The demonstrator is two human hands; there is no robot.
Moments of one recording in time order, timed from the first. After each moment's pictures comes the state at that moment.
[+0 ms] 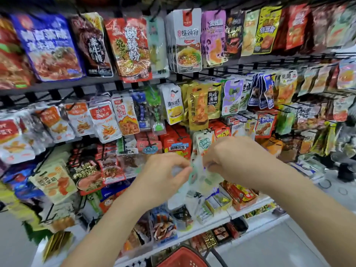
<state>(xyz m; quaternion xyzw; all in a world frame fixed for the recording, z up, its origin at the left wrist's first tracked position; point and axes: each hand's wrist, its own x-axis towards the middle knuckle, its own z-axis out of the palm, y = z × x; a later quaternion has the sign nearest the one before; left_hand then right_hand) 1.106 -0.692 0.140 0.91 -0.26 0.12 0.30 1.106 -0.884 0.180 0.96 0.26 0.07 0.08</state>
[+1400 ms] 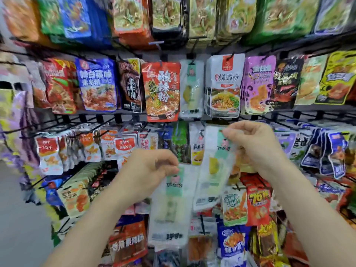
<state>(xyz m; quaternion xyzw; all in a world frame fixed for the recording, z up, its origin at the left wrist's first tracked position) 1.187 -0.686 0.207 0.90 -0.11 0.24 0.34 1.289 -0.908 0.229 0.70 0.19 0.08 -0.69</state>
